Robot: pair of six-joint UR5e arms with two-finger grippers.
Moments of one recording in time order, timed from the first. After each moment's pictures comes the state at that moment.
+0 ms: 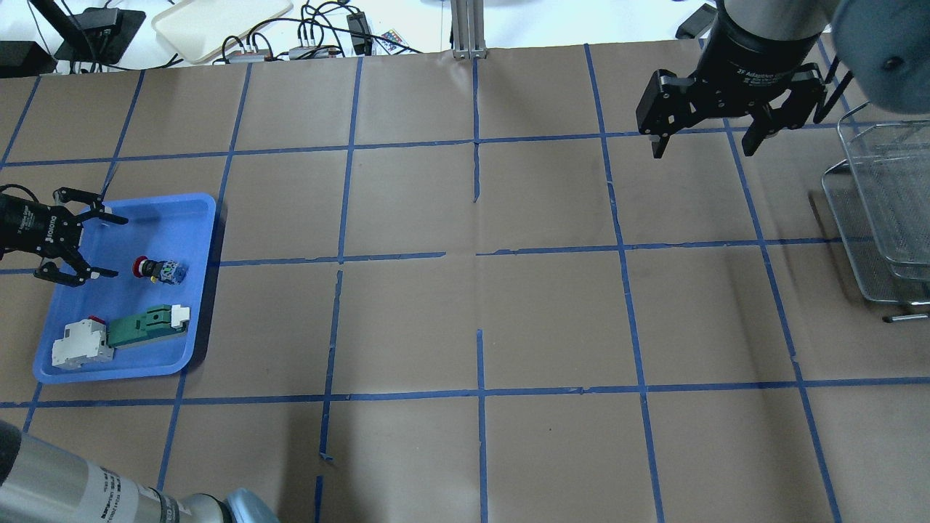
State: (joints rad) left arm -0.77 -2.06 -1.69 -1.29 1.10 -0.64; right arm 1.58 -1.56 1.52 -1.53 -1.61 0.06
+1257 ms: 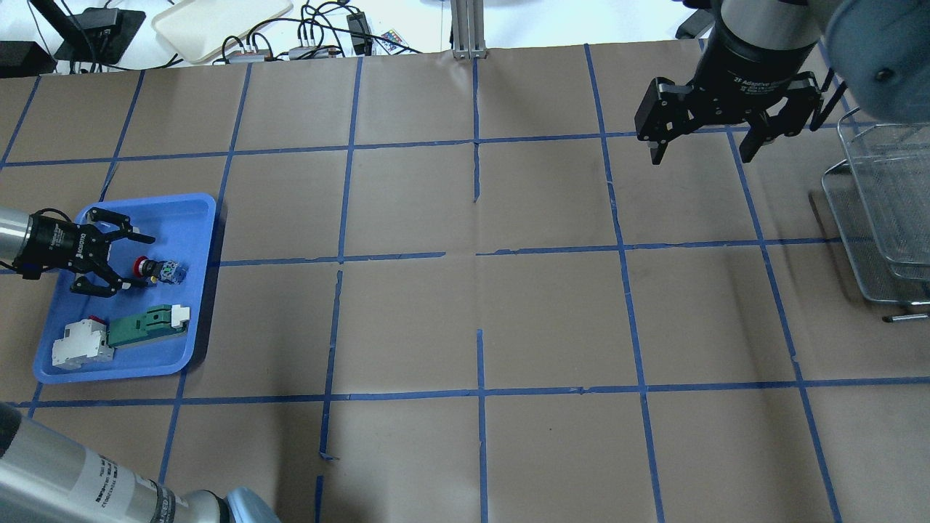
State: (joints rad) left arm -0.76 -2.15 -1.69 -1.29 1.08 -0.64; right arm 1.58 -1.56 1.53 -1.54 -1.61 0.07
